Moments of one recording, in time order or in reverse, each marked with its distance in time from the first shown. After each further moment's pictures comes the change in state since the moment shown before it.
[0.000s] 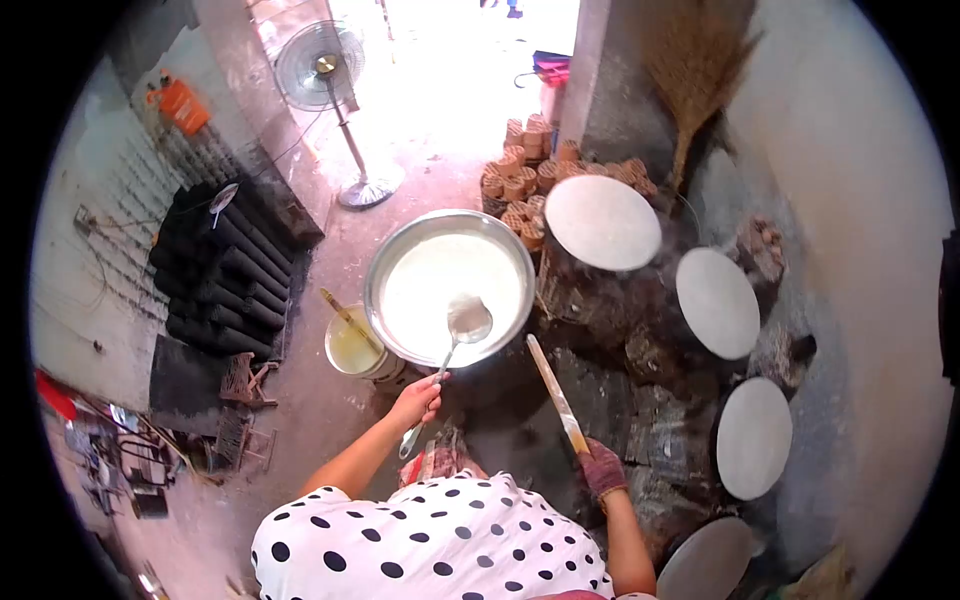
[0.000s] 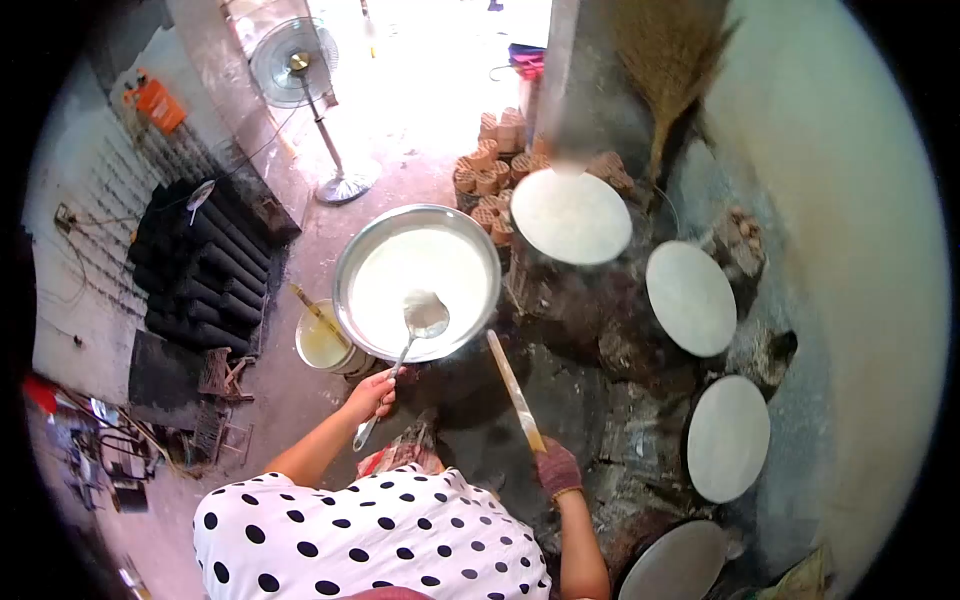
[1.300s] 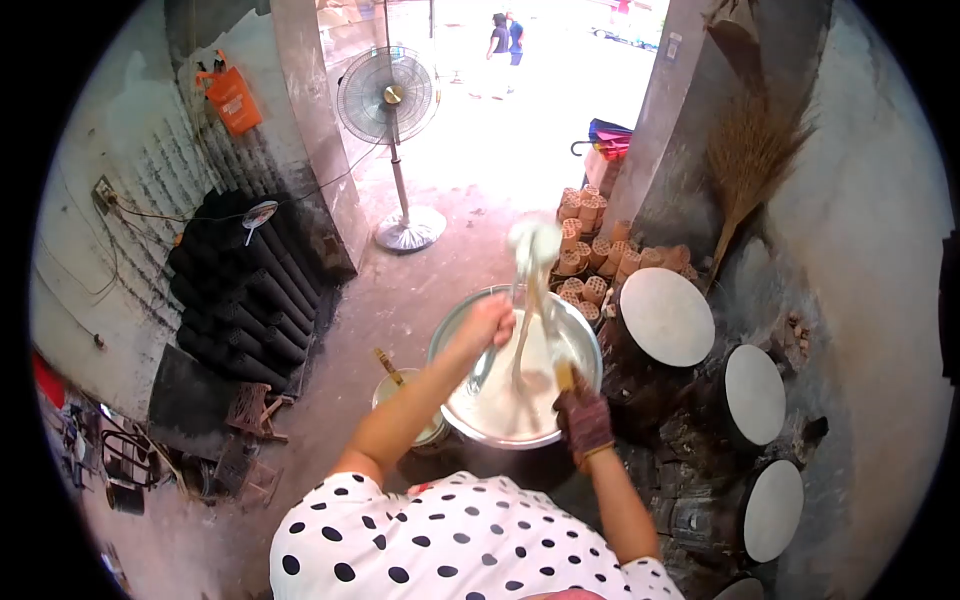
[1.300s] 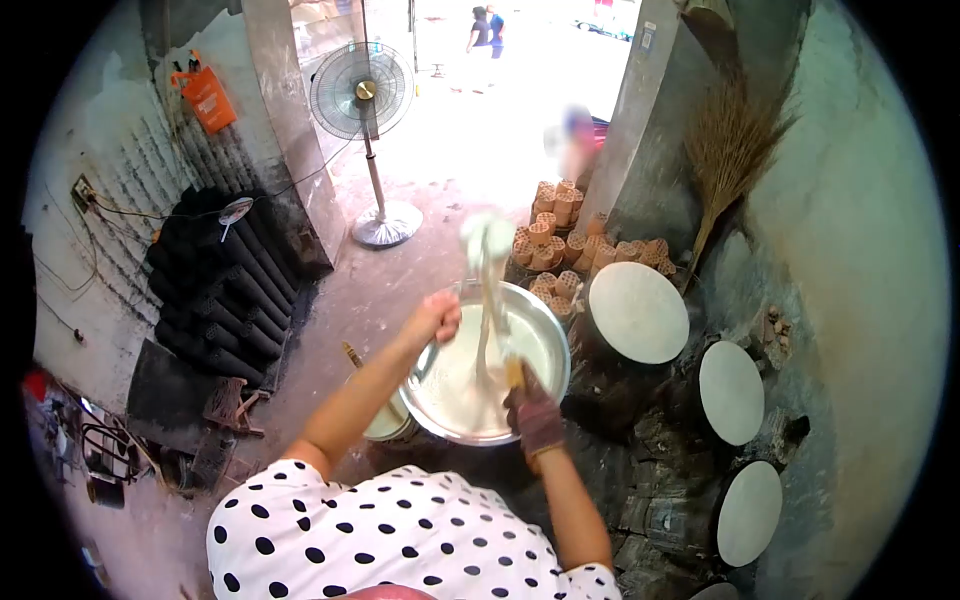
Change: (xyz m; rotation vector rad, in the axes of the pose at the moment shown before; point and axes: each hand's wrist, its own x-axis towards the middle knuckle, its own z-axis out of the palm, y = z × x) left_hand 0.060 0.297 -0.079 -0.034 -0.040 0.508; right_hand 0.162 -0.351 0.110 0.487 0.050 -0.351
